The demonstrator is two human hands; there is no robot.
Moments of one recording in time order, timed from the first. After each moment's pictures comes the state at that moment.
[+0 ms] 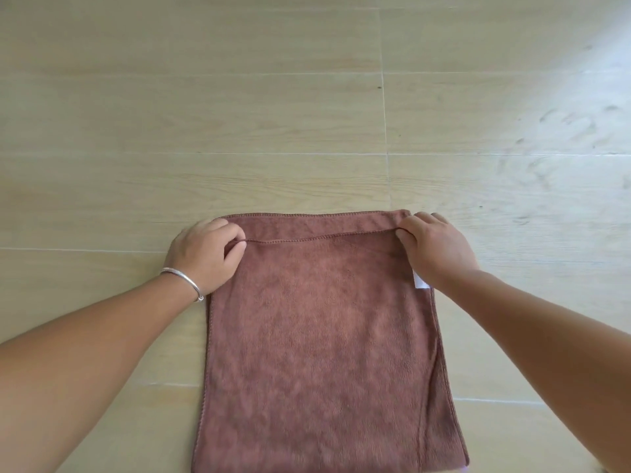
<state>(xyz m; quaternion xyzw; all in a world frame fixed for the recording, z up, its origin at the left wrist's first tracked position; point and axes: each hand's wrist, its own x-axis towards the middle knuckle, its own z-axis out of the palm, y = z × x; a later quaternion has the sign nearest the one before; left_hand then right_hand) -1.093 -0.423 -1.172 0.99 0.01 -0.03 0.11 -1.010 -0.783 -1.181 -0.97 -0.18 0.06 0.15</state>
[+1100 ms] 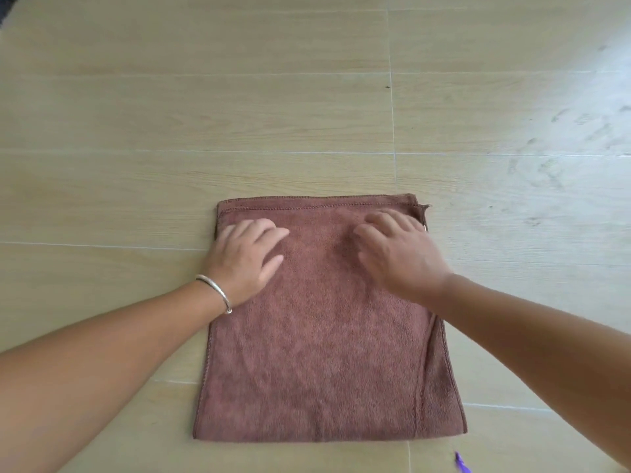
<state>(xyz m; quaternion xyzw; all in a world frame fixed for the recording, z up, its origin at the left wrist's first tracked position) -1.098 -0.458 -1.188 0.99 -0.11 0.01 0.05 -1.027 -0.742 -1.187 -0.94 -0.34 0.03 0.08</state>
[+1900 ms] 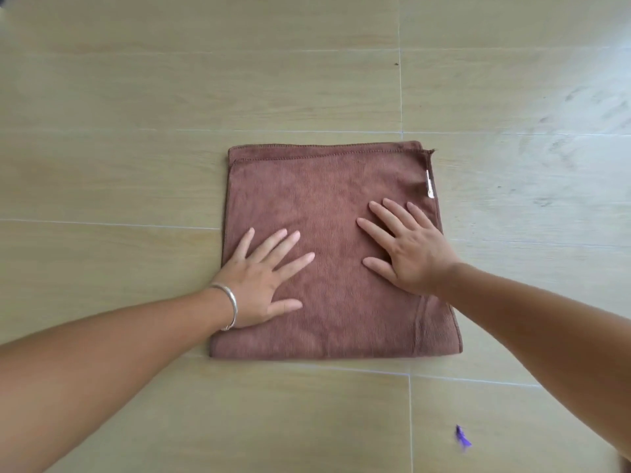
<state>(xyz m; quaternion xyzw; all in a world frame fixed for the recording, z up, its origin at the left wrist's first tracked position) -1.152 -0.467 -1.214 0.97 -0.20 -0.15 -0.07 -1.039 -0.764 -1.213 -0.92 -0.38 0.10 -0.04</state>
